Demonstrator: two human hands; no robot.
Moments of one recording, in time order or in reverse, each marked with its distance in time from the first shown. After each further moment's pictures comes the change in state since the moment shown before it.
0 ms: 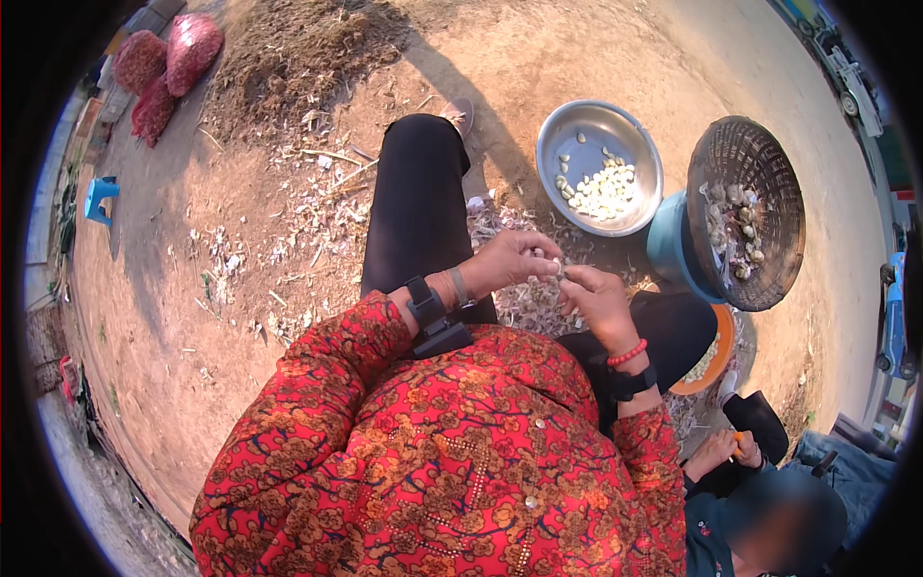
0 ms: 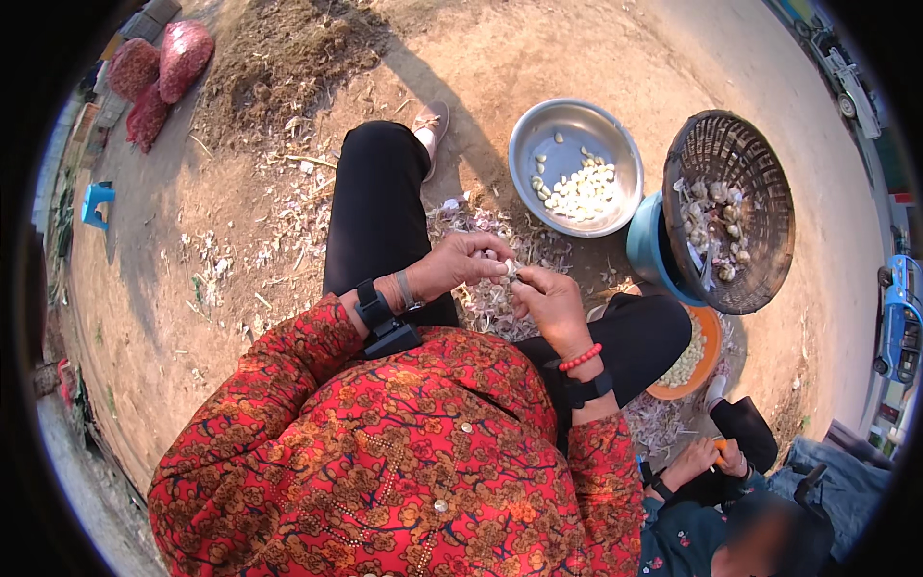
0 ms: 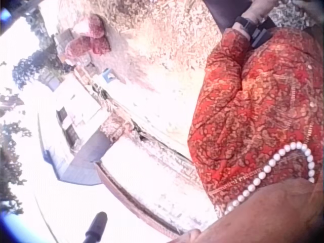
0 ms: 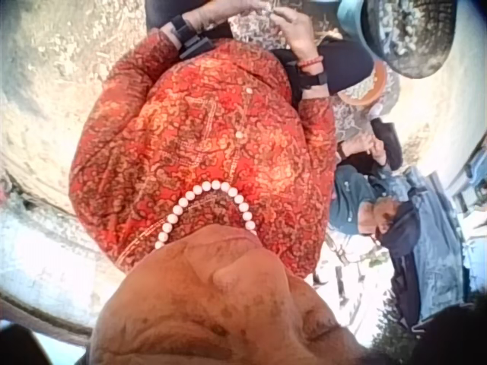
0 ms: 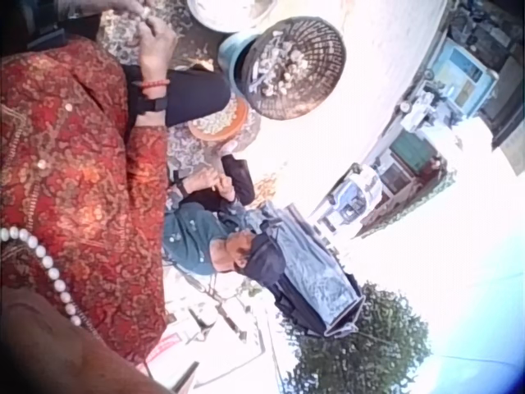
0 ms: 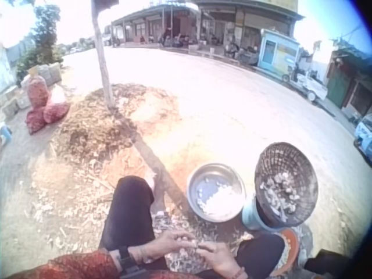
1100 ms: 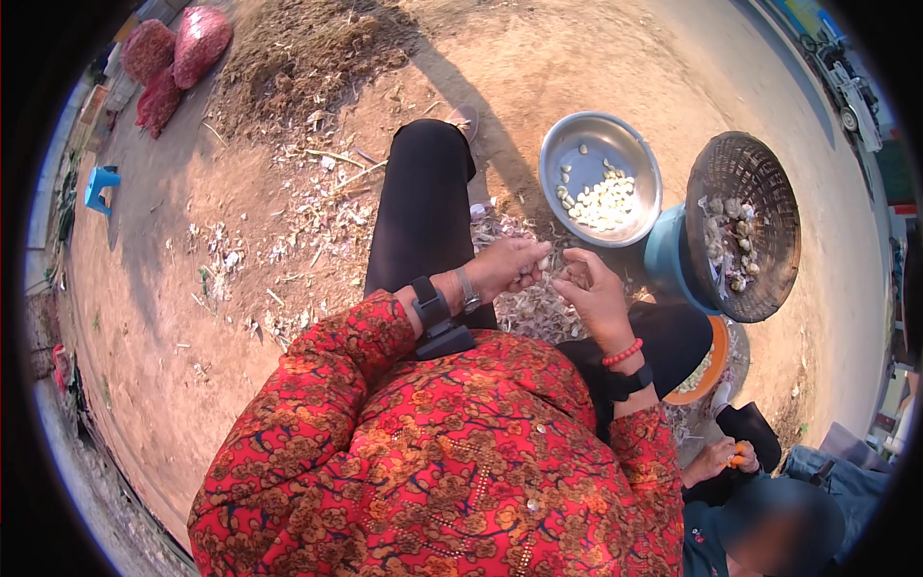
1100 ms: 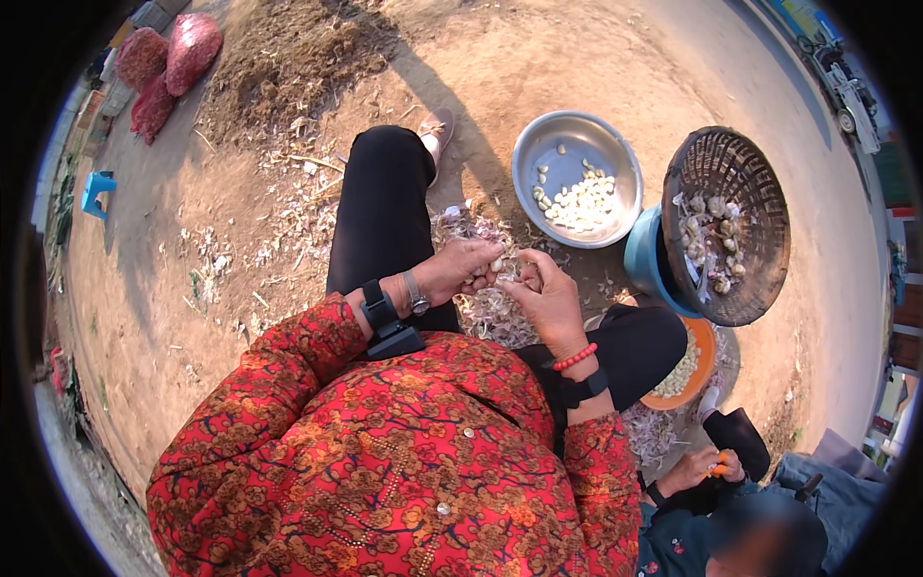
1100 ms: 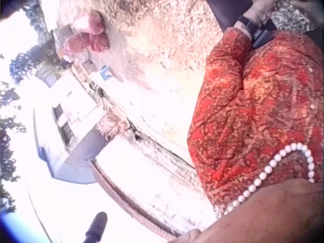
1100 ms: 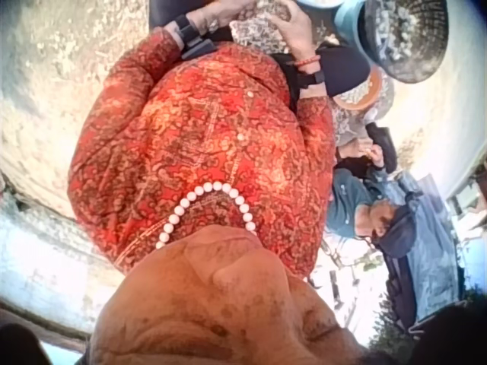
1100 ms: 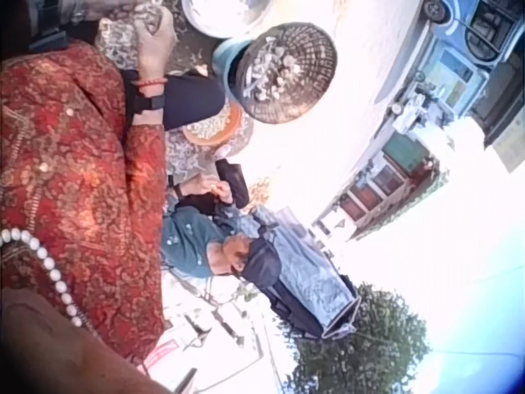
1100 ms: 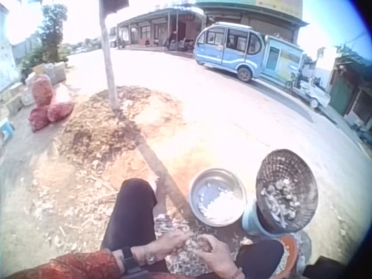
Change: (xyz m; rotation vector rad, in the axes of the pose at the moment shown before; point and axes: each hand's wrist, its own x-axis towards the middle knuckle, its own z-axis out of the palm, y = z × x) left_hand 0.007 -0.018 -0.009 -0.267 0.071 -0.191; right_hand 0.012 -0.005 0.008 -0.124 0.082 -0.120
